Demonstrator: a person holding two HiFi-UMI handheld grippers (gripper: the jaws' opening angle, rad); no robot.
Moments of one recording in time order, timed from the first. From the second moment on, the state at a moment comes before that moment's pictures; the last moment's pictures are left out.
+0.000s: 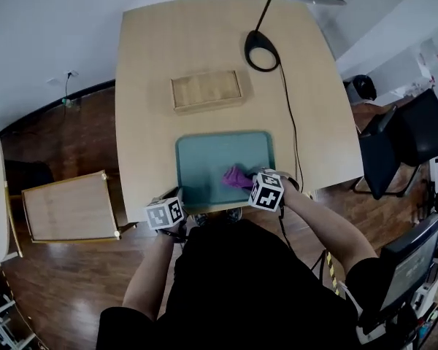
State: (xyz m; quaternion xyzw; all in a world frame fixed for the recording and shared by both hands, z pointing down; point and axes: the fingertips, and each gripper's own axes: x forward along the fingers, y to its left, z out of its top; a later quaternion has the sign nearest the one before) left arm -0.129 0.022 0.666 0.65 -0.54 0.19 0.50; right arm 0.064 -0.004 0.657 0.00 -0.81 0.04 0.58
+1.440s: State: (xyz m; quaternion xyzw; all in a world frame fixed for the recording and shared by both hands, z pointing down) left arm -0.138 0.022 0.663 0.62 -0.59 0.19 0.48; right arm 0.113 -0.092 0.659 0.03 -0.81 -0.03 0.58
